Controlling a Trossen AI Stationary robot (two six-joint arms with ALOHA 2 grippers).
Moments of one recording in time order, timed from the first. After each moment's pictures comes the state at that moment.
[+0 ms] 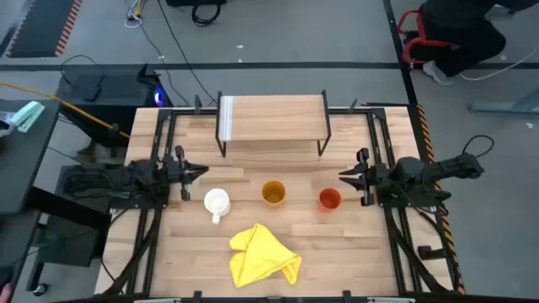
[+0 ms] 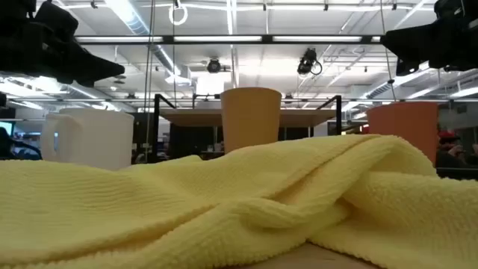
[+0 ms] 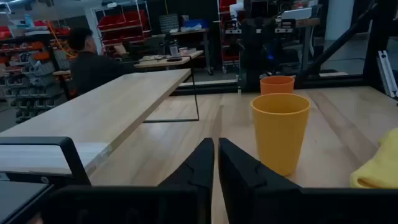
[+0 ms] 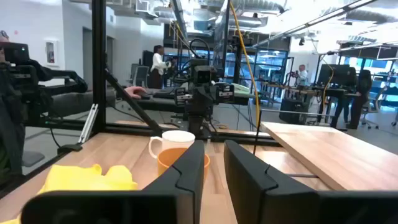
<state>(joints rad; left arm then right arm) -0.06 0.01 0.06 -0.06 -0.32 0.12 0.20 0.03 0.01 0.16 0.19 -0.13</state>
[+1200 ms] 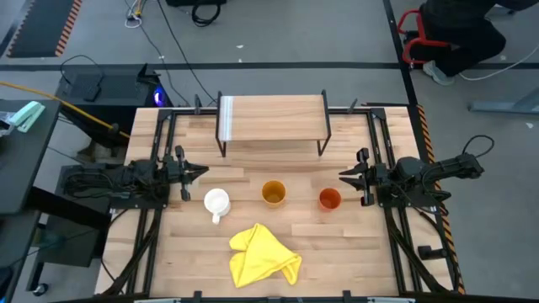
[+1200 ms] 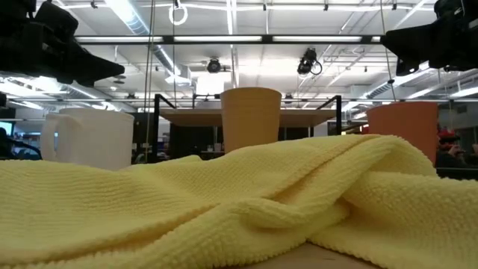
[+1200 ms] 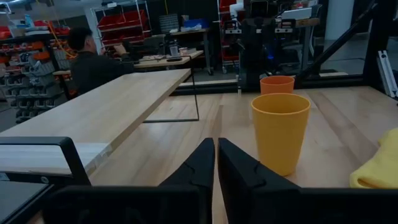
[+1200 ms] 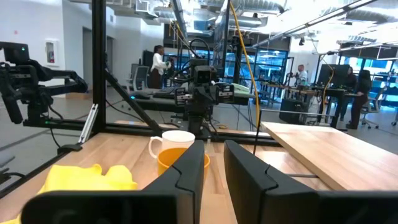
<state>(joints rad) -0.06 0.01 0.06 -0.06 -0.32 0.12 0.20 0.03 0.01 0.16 0.19 -0.13</state>
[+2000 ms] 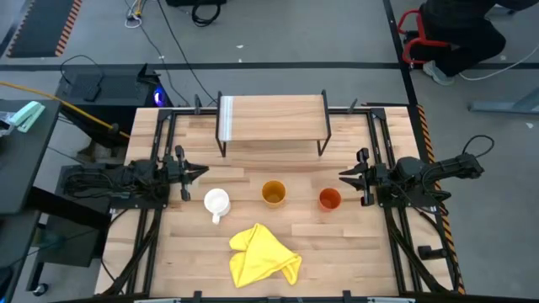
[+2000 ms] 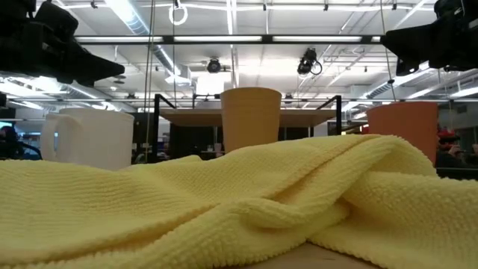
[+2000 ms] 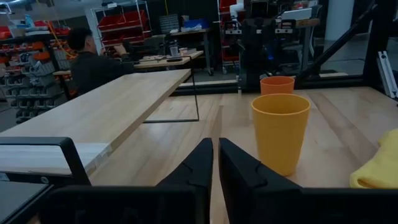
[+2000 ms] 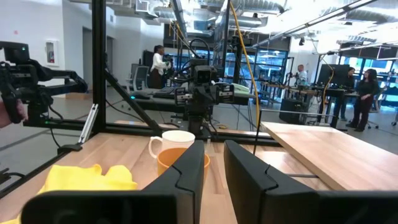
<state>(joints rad) -0.06 0.01 0.06 -0.05 -0.32 0.12 0.20 0.03 0.01 0.16 0.19 -0.13</state>
